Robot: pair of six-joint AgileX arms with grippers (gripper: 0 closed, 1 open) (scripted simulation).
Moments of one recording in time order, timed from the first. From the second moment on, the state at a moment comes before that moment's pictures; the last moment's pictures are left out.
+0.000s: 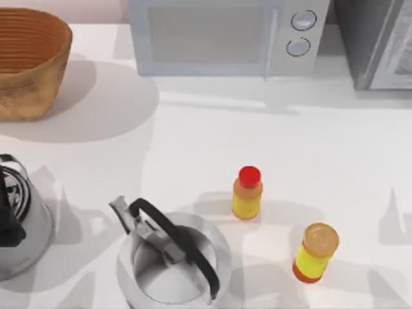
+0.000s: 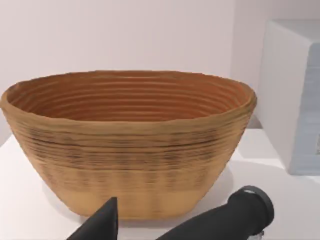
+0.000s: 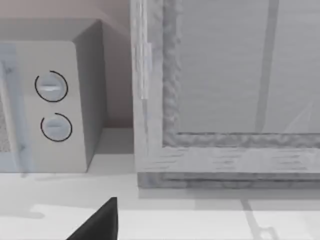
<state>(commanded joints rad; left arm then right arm) 0.00 0.00 0.00 0.00 0.00 0.00 0.00 0.00 0.00 0.00 0.00 0.00</state>
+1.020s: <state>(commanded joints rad) 0.00 0.00 0.00 0.00 0.00 0.00 0.11 0.79 1.01 -0.25 0.12 0.01</state>
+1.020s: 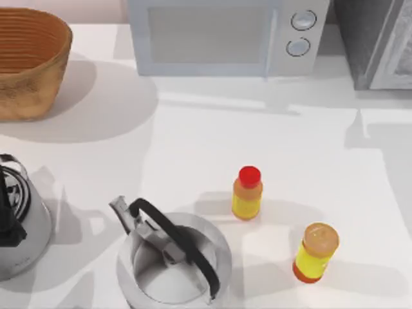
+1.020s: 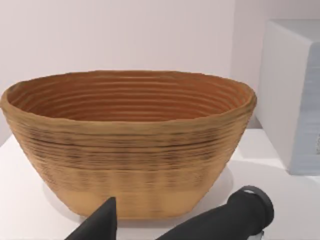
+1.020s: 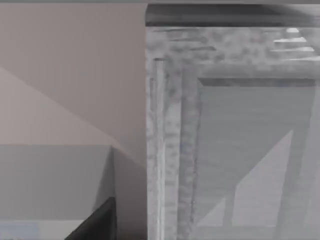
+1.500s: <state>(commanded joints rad) 0.00 0.00 0.00 0.00 0.00 0.00 0.17 1.25 1.63 -0.40 0.18 0.01</state>
